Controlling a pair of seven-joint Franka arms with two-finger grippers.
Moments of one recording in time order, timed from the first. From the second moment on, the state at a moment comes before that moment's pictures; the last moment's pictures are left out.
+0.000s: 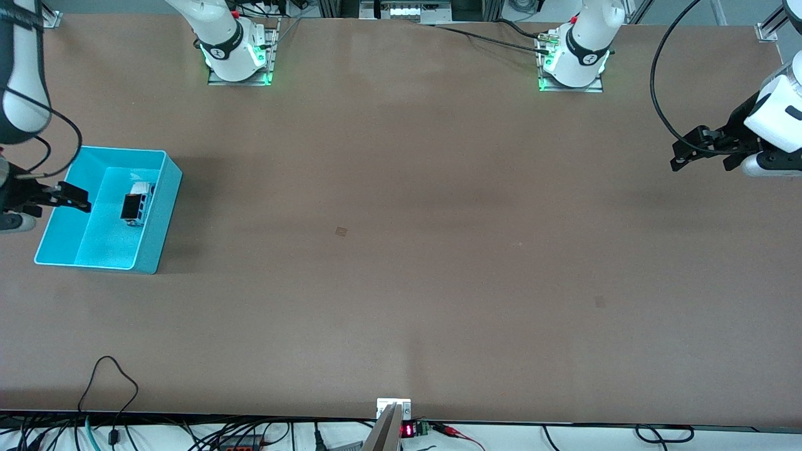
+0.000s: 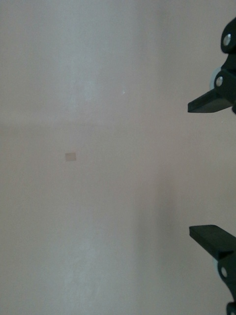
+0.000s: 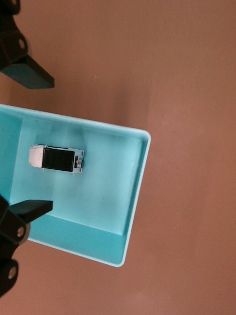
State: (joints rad) left arm -0.01 -0.07 0.01 -1.77 -0.02 1.73 -0.03; right arm 0.02 0.18 -0.25 -1.72 -0.02 1.91 -0.37
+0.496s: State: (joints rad) left arm 0.01 -0.07 -0.01 -1.77 -0.02 1.73 -0.03; right arm 0.02 0.06 -0.16 -1.61 -0.02 1.68 -0.36
